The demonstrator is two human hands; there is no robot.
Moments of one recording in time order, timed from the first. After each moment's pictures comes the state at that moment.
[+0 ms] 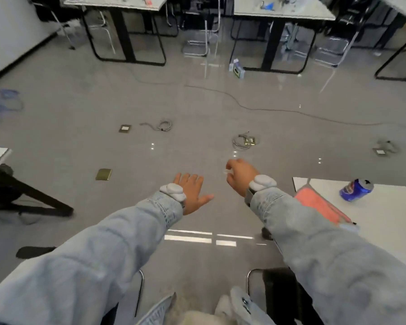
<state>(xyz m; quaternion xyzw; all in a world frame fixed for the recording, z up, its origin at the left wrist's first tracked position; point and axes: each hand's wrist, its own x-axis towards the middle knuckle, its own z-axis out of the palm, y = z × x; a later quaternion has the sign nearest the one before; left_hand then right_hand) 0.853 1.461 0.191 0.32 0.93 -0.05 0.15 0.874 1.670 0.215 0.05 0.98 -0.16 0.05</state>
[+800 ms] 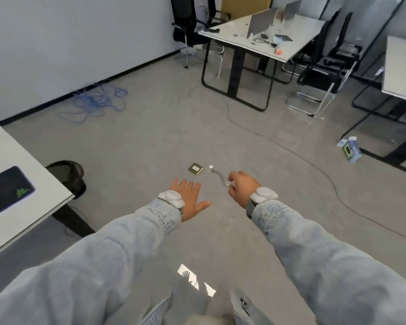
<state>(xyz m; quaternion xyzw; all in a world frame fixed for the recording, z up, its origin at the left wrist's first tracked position) 0.315 1.194 0.190 0.05 0.99 0.02 0.14 0.235 1.402 0.217 -0.22 0.97 -0.13 0.08</state>
